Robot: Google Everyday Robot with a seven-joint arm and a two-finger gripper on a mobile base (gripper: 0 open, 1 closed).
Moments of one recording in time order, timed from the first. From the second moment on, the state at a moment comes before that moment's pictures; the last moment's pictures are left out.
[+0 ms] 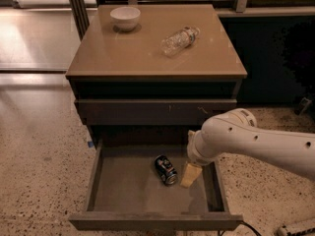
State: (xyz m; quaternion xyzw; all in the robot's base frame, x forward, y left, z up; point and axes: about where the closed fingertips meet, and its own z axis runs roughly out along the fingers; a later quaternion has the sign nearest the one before) arm 0.517 -0.106 0.595 -0.61 0.76 0.02 0.19
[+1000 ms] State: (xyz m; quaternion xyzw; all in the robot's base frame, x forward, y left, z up) arm 0.518 -0.052 0.455 -0.63 0.75 0.07 0.18
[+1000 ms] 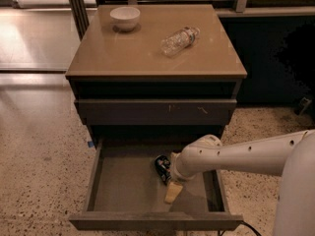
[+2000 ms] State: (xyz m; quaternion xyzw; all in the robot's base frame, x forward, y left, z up) arm 0.534 -0.037 0.439 -0.64 0.74 0.08 0.19
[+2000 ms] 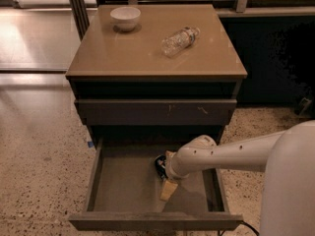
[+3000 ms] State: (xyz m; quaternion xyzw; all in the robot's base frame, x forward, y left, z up) arm 0.548 -0.024 0.371 -0.64 0.74 0.13 0.16
